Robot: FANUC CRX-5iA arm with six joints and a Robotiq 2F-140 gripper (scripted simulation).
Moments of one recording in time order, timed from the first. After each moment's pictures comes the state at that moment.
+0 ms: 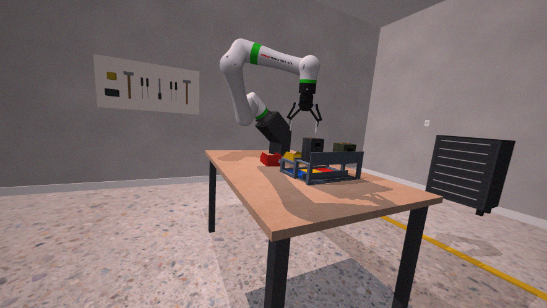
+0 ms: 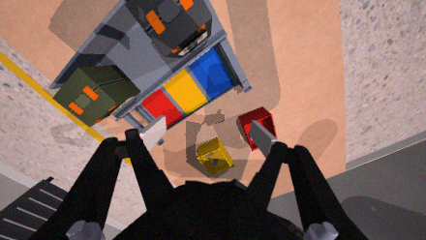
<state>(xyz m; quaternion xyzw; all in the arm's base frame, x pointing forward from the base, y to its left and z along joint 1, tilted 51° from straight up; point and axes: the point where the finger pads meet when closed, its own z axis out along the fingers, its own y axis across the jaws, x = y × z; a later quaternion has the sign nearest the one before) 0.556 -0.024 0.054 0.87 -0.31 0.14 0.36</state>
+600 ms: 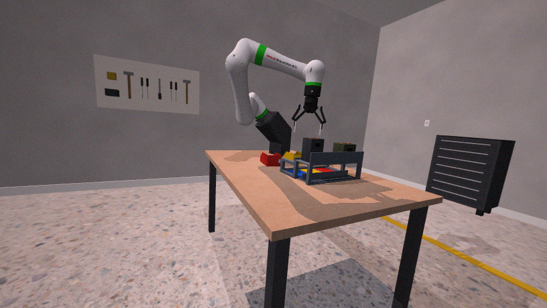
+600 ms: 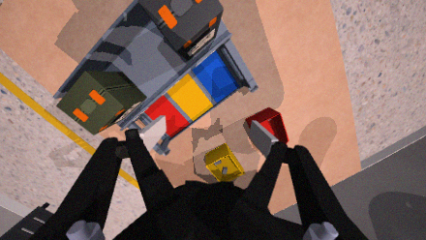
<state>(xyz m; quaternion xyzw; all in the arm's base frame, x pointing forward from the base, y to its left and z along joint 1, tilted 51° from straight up) 0.563 -0.013 0.025 0.84 -0.32 0.19 0.38</state>
